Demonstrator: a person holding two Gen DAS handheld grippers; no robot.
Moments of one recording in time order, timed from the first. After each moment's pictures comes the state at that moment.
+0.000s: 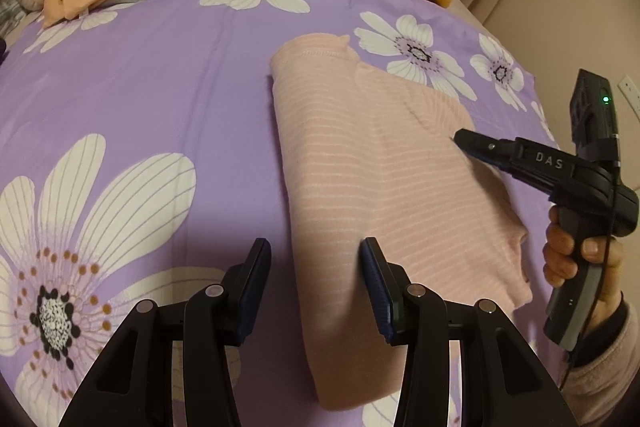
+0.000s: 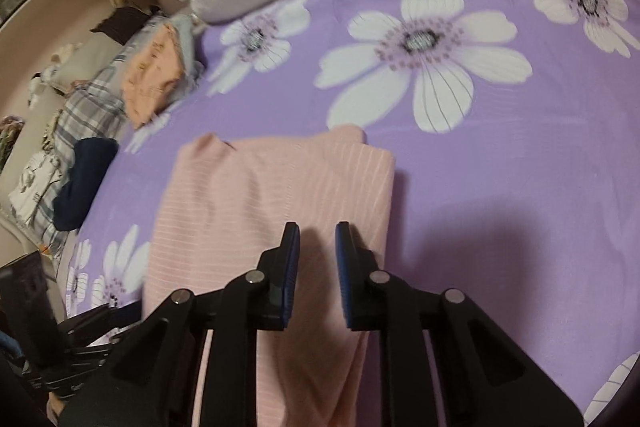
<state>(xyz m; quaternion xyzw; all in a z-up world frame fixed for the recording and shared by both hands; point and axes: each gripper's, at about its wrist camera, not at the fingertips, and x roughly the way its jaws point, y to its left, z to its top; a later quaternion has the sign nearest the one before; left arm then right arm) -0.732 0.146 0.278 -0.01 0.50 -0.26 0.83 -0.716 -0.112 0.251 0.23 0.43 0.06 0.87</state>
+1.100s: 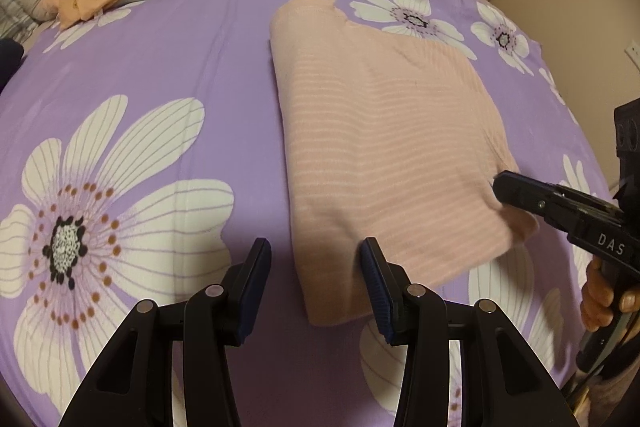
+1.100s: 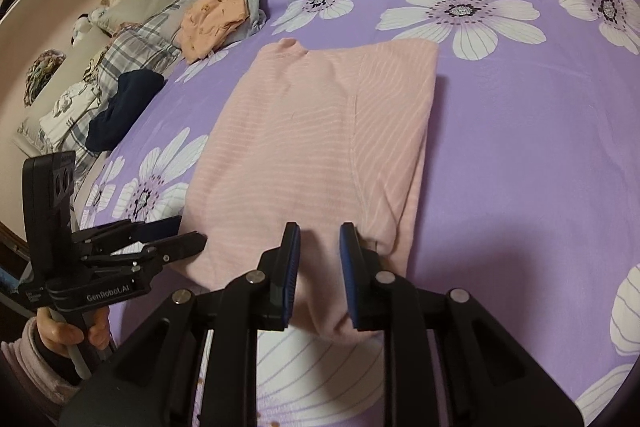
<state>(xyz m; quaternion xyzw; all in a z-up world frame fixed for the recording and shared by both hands) -0.788 0.146 0.270 0.04 0.50 -0.23 0.83 -0.811 -0.072 0.252 0.17 0.44 0.15 0.87</state>
